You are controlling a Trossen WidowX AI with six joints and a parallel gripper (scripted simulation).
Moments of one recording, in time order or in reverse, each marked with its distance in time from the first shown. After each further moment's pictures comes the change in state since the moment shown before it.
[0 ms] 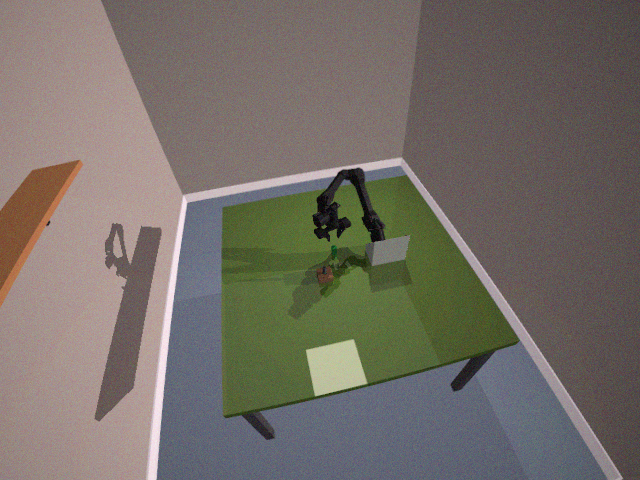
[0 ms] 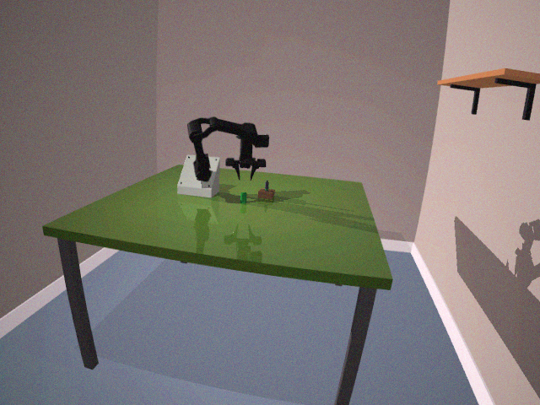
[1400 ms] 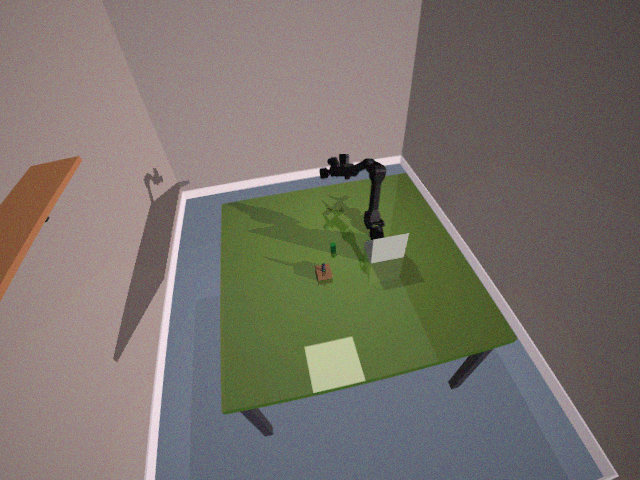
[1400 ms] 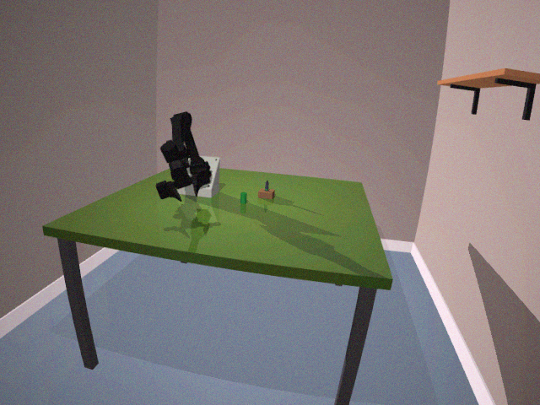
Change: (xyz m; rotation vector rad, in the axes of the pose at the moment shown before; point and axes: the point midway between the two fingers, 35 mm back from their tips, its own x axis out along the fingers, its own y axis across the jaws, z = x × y) arm -0.068 -0.212 0.453 -0.080 -1.182 0.399
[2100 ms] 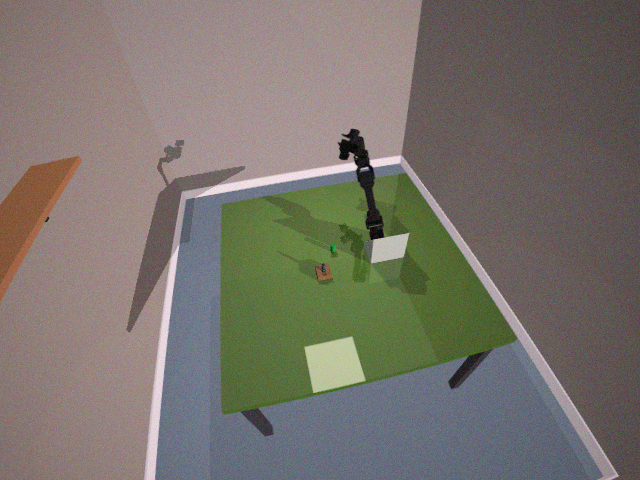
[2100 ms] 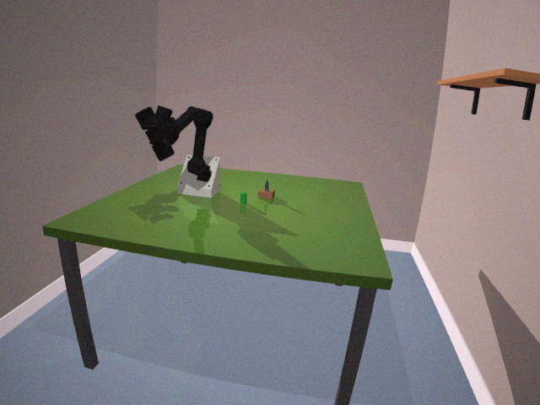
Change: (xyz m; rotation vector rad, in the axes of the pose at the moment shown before) arm -0.124 -0.037 0.174 -1.362 -0.388 -0.395
